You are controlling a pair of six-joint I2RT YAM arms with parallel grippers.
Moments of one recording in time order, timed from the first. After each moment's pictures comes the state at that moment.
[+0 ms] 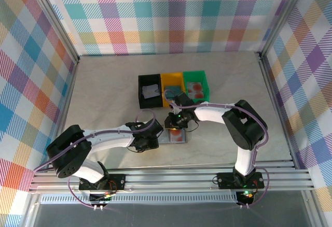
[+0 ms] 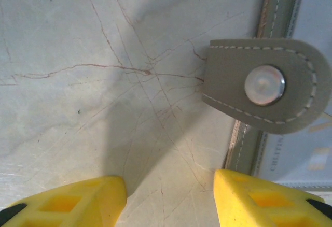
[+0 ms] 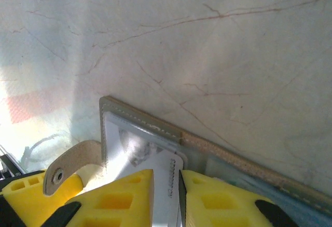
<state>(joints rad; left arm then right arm) -0.91 1.48 0.70 -0.56 -0.08 -1.09 0.72 1.84 1.04 -0.30 -0.48 0.68</state>
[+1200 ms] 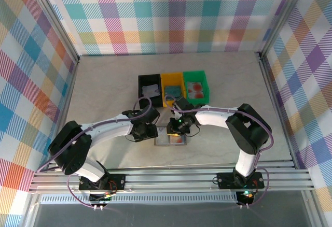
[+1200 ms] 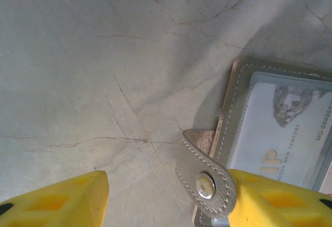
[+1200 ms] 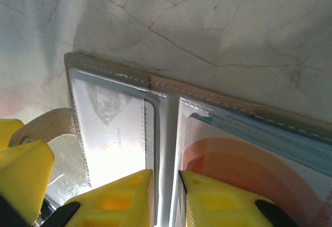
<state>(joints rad) -0.76 1.51 0.85 -0.67 -0.03 -0.97 0.77 1.78 0.99 -0.38 -0.43 0.75</state>
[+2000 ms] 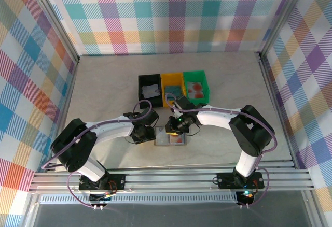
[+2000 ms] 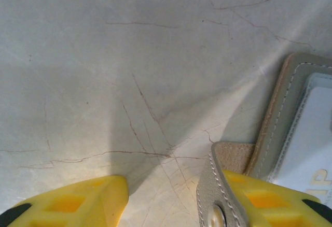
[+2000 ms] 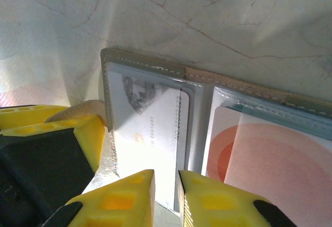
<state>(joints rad) -0.75 1.56 0.78 -0.60 -0.02 -0.97 0.77 1.75 0.99 -0.37 -0.47 0.79</state>
